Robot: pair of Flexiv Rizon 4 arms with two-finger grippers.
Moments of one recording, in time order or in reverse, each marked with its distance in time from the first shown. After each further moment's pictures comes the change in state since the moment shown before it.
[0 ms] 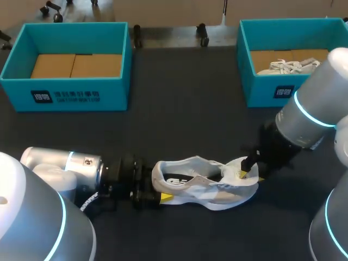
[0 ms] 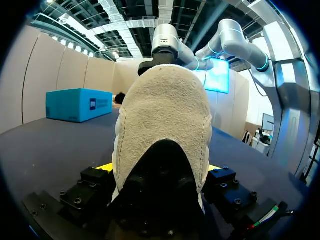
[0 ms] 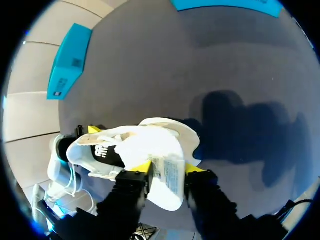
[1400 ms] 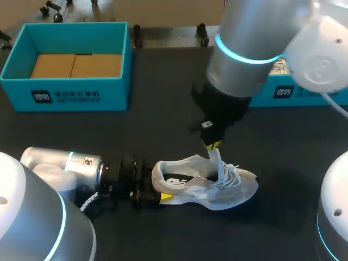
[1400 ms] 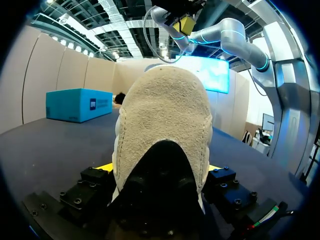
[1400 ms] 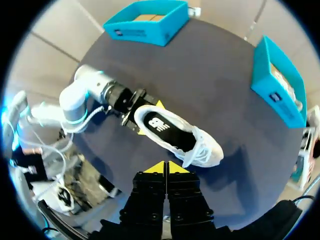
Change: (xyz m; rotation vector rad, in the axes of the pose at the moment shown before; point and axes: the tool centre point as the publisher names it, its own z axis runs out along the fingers) left arm 0.000 0.000 0.000 0.000 0.000 0.000; right arm 0.151 -0.048 -0.102 0.023 -0.251 -0.741
